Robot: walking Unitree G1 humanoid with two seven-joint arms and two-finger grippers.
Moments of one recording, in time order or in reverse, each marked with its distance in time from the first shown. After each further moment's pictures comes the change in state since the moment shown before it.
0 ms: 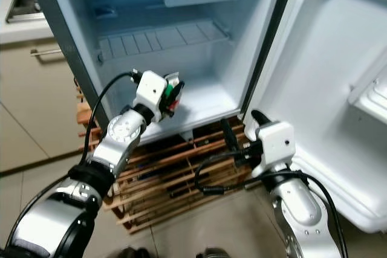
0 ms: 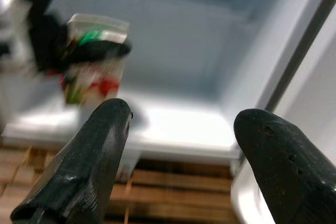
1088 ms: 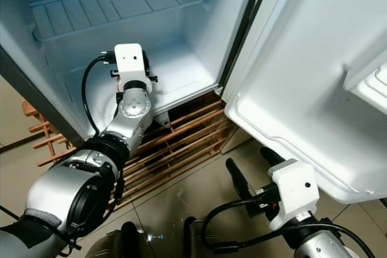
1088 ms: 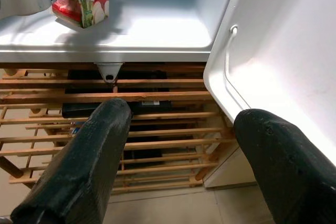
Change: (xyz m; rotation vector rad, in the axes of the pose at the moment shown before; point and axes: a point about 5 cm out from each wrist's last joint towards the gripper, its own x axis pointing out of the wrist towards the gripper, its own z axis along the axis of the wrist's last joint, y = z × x) left arm 0.021 0.033 0.023 -0.169 0.084 0.759; right arm -0.051 0.013 0.011 0.023 0.146 0.000
